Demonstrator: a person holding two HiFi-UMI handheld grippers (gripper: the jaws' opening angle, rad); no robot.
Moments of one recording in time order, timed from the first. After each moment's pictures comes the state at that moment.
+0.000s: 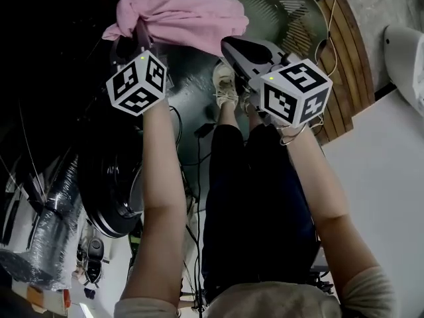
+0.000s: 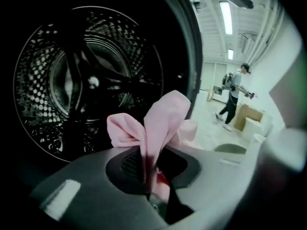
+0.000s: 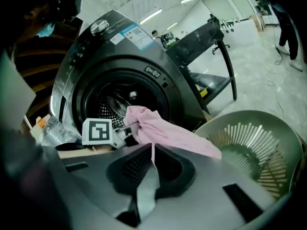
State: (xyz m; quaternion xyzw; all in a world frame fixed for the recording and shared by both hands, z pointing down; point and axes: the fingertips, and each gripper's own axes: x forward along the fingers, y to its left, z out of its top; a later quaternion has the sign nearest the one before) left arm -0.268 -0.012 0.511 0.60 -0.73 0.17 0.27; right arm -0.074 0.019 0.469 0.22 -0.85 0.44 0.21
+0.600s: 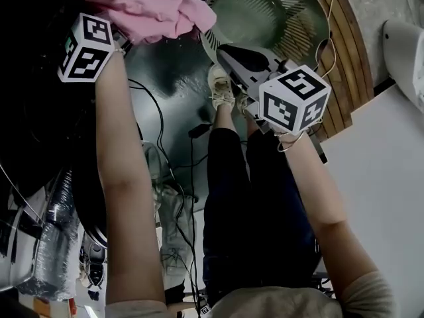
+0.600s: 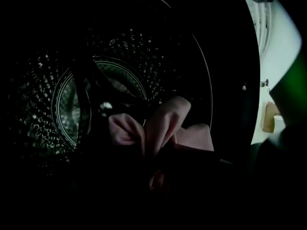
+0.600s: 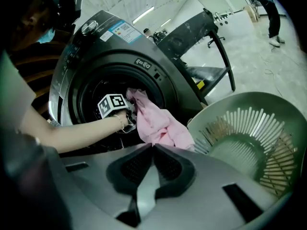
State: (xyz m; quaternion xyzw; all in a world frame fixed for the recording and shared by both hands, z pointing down) left arm -0.375 -0.109 0.475 0.53 -0.83 0.13 0.13; right arm -0.070 0.031 0.496 0.21 -0.83 0.47 0.20
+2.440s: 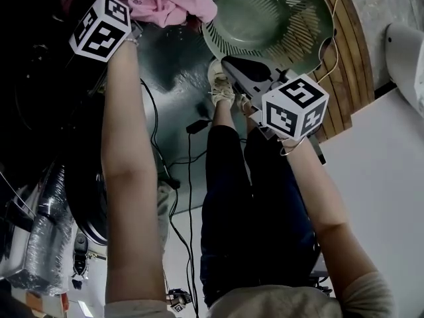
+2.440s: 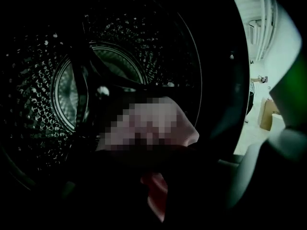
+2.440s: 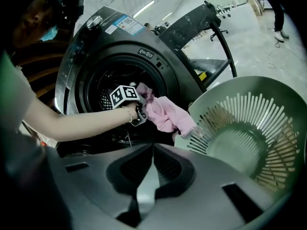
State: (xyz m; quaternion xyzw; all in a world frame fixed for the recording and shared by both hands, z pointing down) left arm -0.355 -0.100 0.523 0.52 -0.82 0.16 0.18; right arm -0.059 0.074 0.508 0.18 -0.83 0.48 0.22
